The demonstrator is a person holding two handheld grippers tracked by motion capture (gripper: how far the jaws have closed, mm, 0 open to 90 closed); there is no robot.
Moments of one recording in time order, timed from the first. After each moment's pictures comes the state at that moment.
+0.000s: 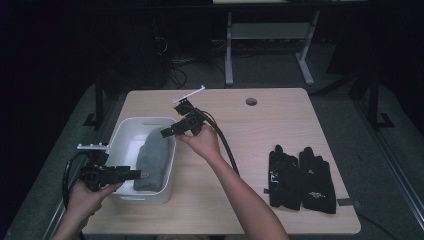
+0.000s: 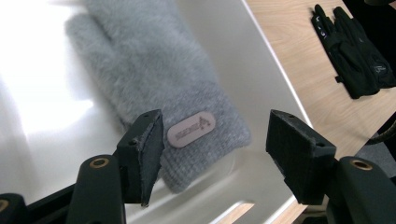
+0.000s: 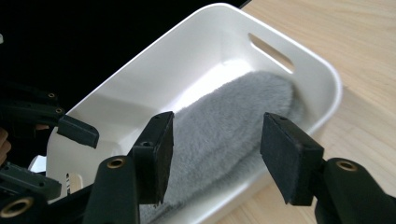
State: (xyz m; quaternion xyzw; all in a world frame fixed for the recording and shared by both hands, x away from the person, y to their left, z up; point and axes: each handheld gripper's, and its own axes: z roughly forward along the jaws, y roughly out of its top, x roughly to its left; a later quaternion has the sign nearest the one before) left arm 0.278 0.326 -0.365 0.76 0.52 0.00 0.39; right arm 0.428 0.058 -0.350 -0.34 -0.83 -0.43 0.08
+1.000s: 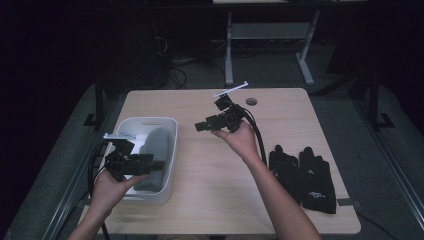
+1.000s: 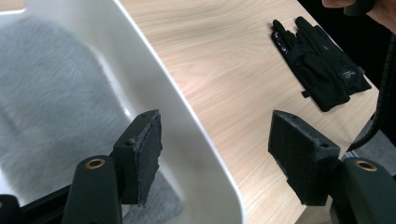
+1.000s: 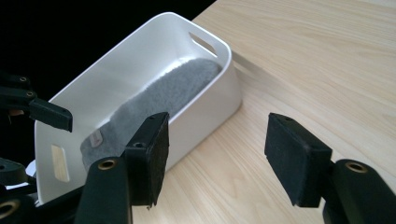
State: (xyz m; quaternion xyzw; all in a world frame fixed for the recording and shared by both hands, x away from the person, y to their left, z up) left arm 0.289 0.255 -0.338 0.79 0.46 0.02 0.41; right arm 0.420 -0.044 -0.335 -0.37 -0.81 -0.45 0.04
